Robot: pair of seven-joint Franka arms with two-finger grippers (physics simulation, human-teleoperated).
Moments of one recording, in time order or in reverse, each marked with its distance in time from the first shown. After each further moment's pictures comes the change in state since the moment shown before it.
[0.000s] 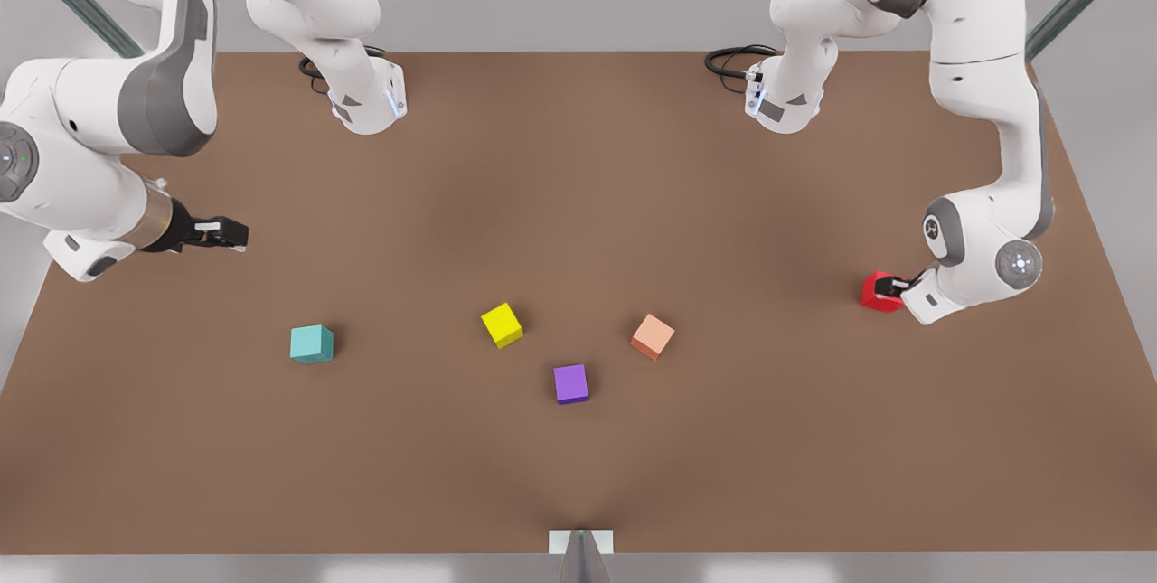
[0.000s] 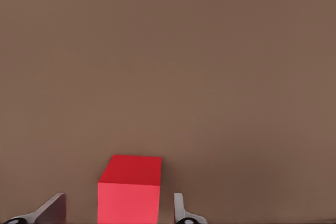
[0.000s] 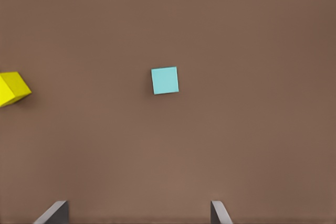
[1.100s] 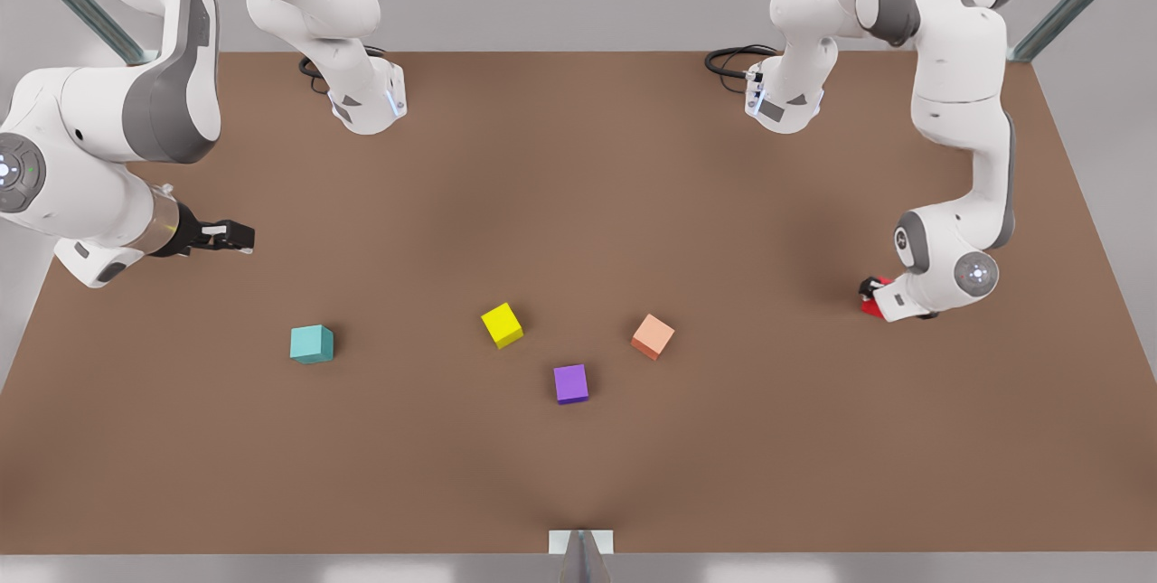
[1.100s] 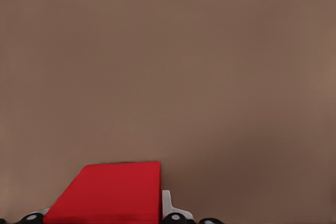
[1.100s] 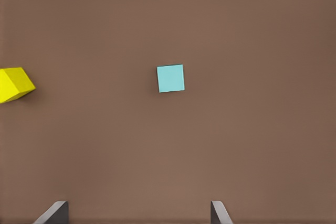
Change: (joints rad) left arm -0.007 0.103 -0.019 -0.026 0.005 0.135 0.155; right arm 0.002 0.013 0.002 -0.001 0.016 -0.002 -0.010
